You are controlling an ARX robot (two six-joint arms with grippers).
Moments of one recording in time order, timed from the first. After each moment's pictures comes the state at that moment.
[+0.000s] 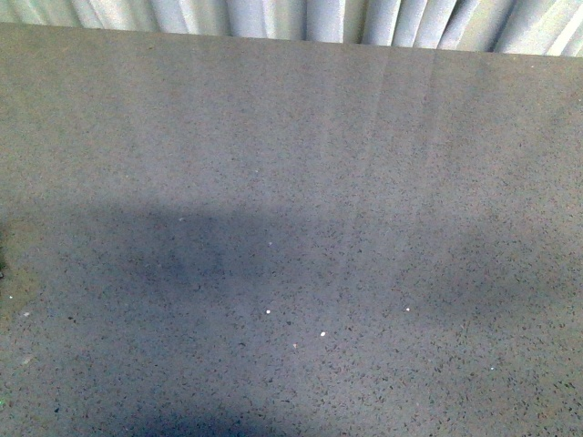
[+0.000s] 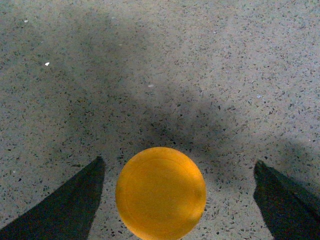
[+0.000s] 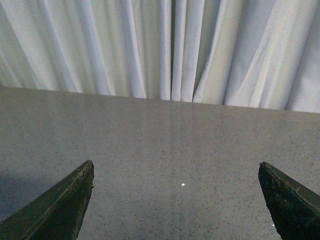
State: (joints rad) left arm 0.48 1.76 0.50 0.59 0.19 0.14; right arm 0.00 0.00 0.02 0.00 0.00 0.00
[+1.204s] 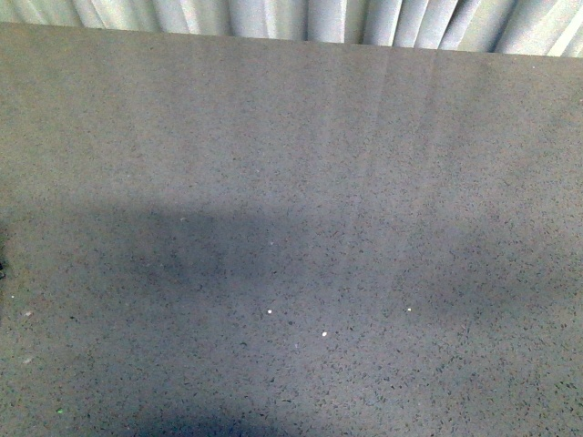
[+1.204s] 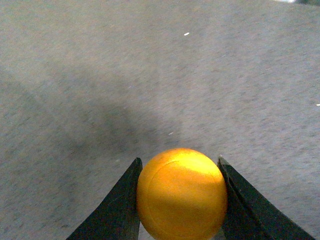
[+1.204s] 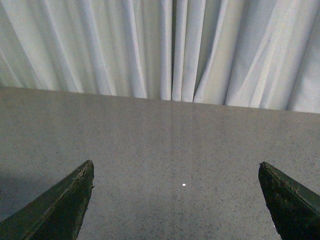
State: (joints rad) left arm 0.32 1.46 0.53 0.46 0.19 0.09; right arm 0.00 0.00 0.02 0.00 0.00 0.00
